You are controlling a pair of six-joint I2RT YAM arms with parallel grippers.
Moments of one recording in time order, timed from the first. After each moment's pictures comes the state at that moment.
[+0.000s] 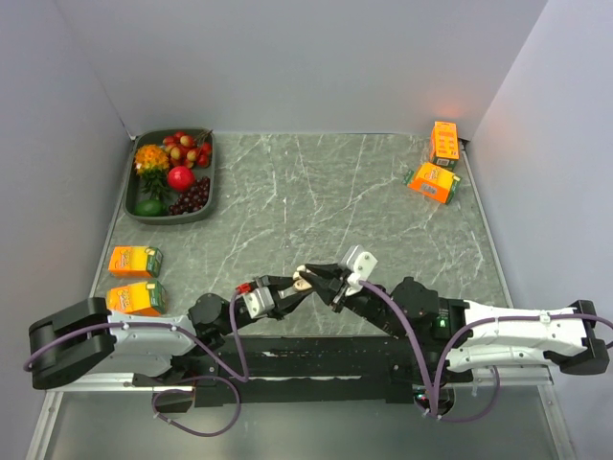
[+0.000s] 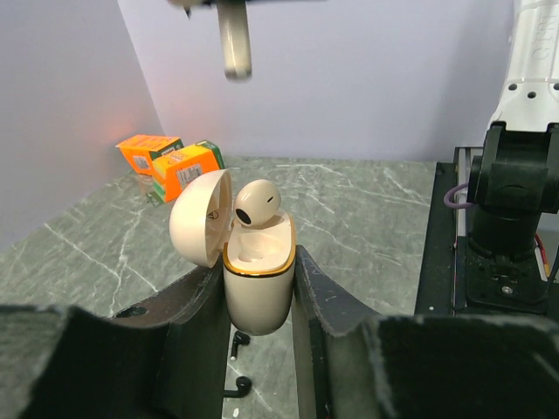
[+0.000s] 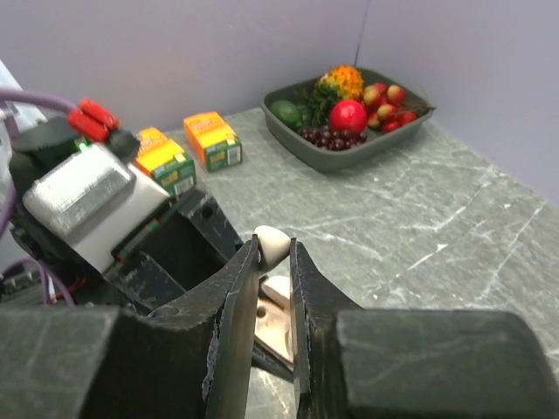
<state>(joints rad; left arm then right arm) -1.16 1.13 0.16 1.30 0.05 0.16 1.45 0.79 0.73 0.15 0.47 -0.11</state>
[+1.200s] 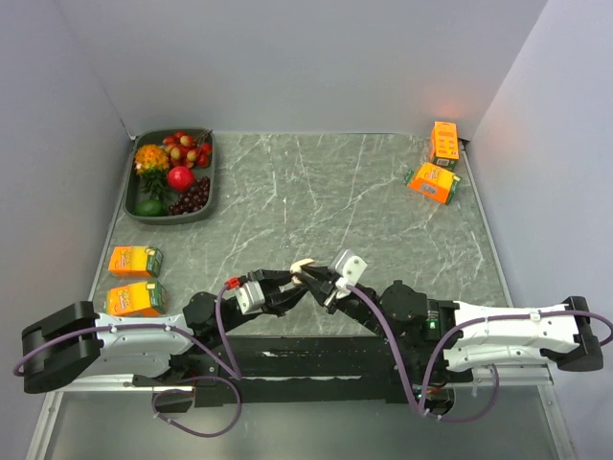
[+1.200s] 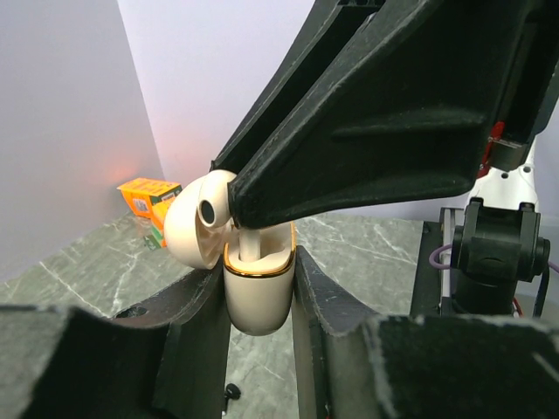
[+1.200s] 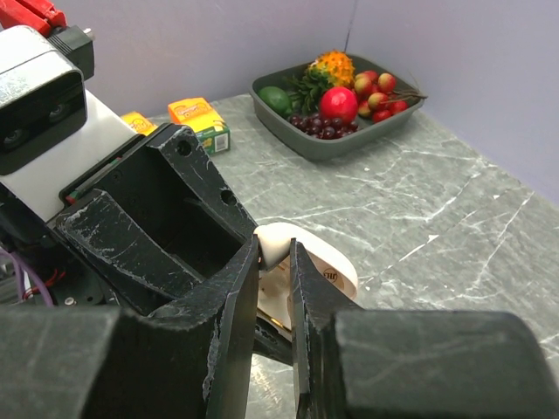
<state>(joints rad) -1.18 1.06 0.22 1.30 0.03 0.11 1.47 0.84 0.71 0.19 0.52 -0.14</state>
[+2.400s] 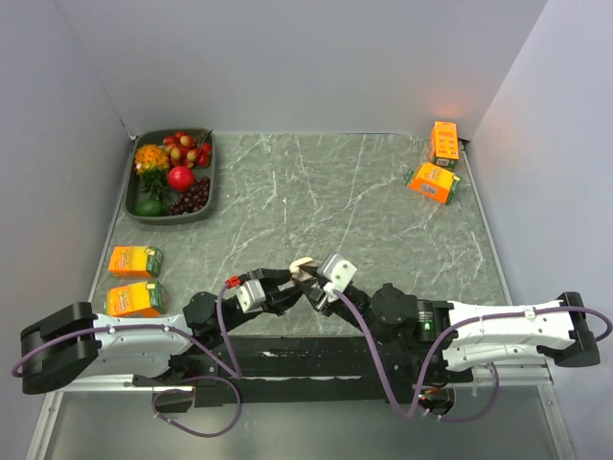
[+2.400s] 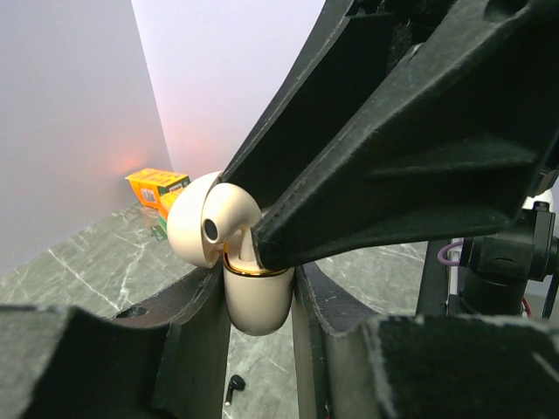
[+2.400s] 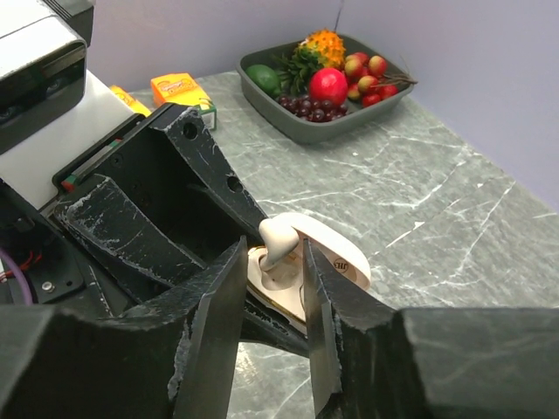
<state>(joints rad) -1.18 1.05 0.22 1.27 0.00 0.11 1.50 0.89 0.74 0.15 0.58 -0.16</state>
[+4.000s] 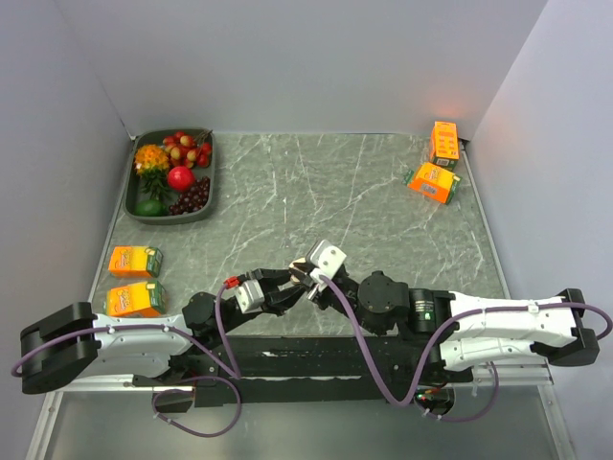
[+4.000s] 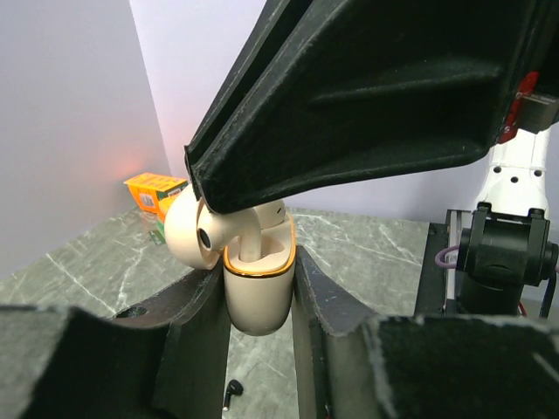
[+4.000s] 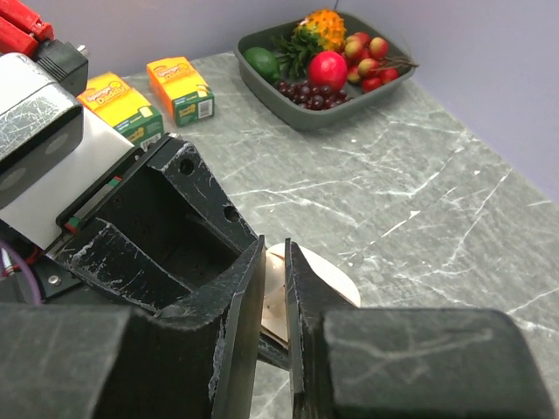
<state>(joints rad) -1.18 1.05 0.22 1.28 0.00 0.11 1.48 0.97 0.94 -0.06 0.58 -0.12</state>
